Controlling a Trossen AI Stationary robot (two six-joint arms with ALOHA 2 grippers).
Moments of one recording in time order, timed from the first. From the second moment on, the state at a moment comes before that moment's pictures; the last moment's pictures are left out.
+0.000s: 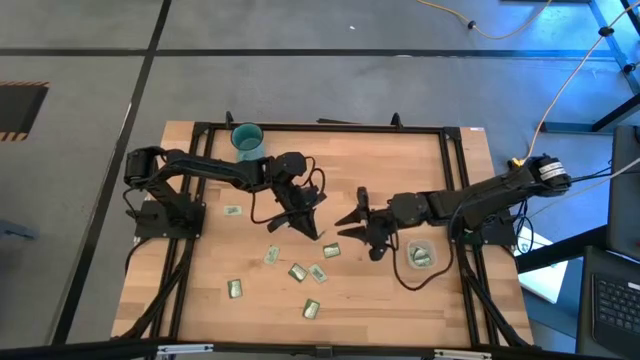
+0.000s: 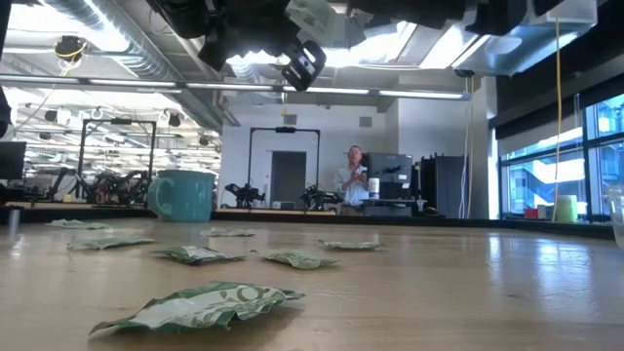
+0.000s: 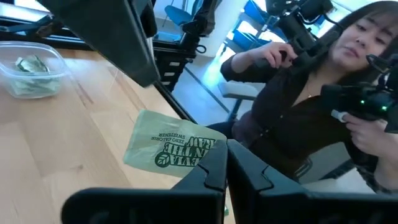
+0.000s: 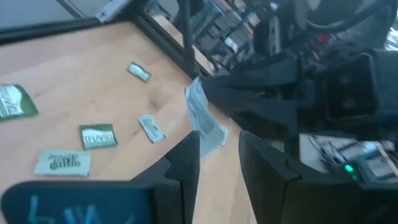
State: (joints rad) left arm 0.15 1.60 1.00 0.18 1.02 -0.12; right arm 0.23 1.34 0.80 0.29 0.08 -0.68
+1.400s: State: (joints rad) left arm 0.15 1.60 1.00 0.21 0.97 0.00; right arm 0.15 1.44 0.80 0.44 -0.08 -0.63
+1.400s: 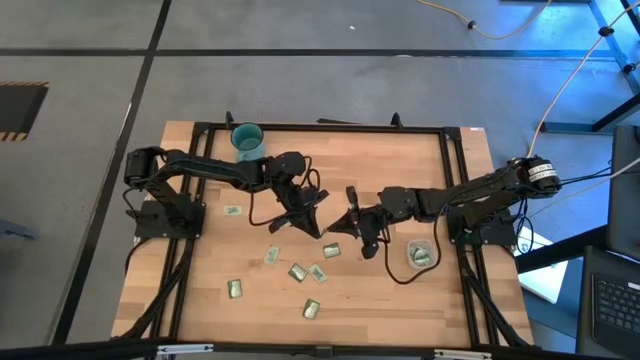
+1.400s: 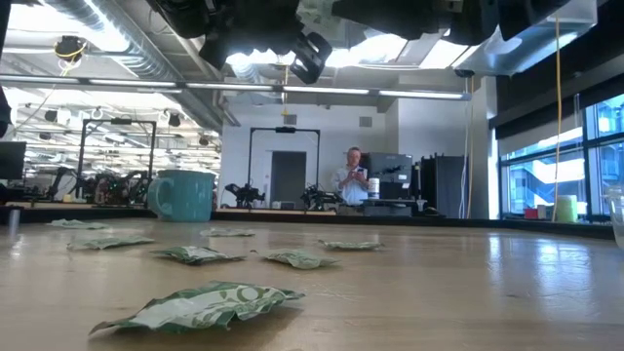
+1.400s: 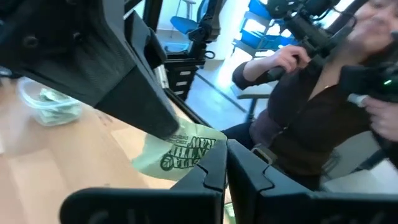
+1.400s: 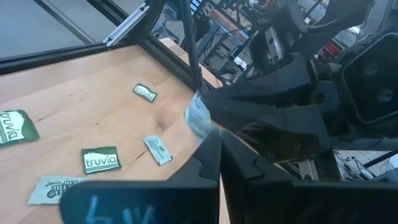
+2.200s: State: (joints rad) left arm 0.29 1.60 1.00 -0.04 0.59 0.18; right arm 0.33 1.20 1.10 -1.11 -0.14 0.71
